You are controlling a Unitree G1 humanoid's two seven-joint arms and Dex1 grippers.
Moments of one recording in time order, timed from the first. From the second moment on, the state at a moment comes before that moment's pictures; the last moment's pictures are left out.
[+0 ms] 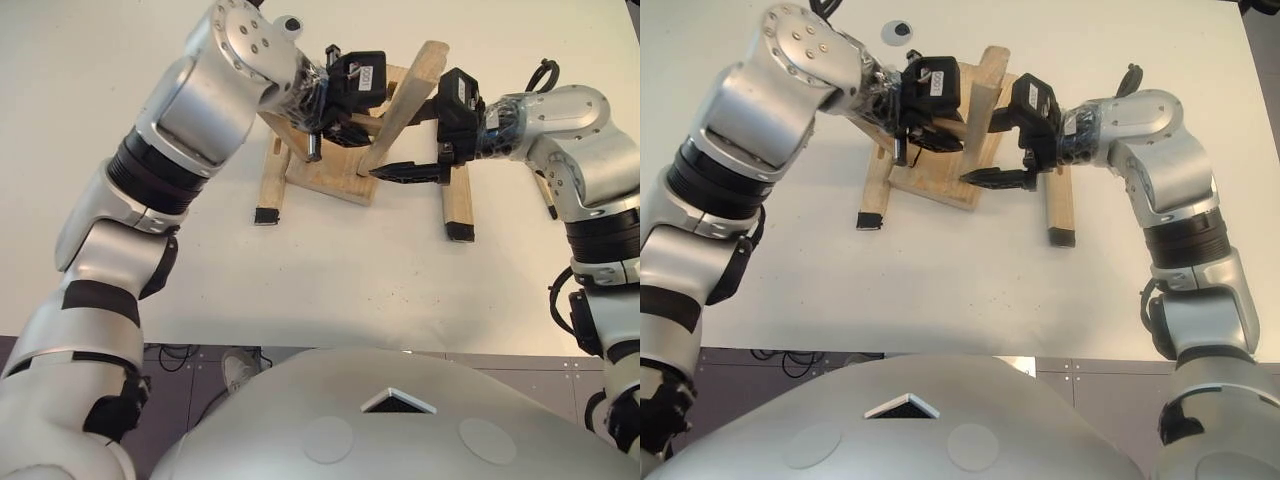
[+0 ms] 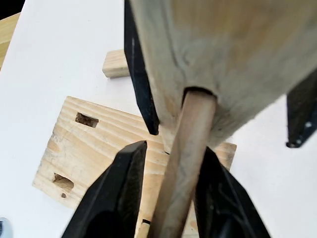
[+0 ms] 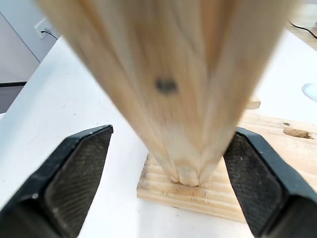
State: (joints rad) left arm -0.87 0.51 -0.58 -0.04 -0.04 0.78 -1.16; right arm -0.49 -0.64 0.32 0.03 0.39 0.42 1.18
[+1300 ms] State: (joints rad) left arm -0.47 0.41 0.04 0.01 -0.16 0.63 -0.52; right arm -0.35 -0.27 0.23 -0.38 -0.09 0.89 0.16
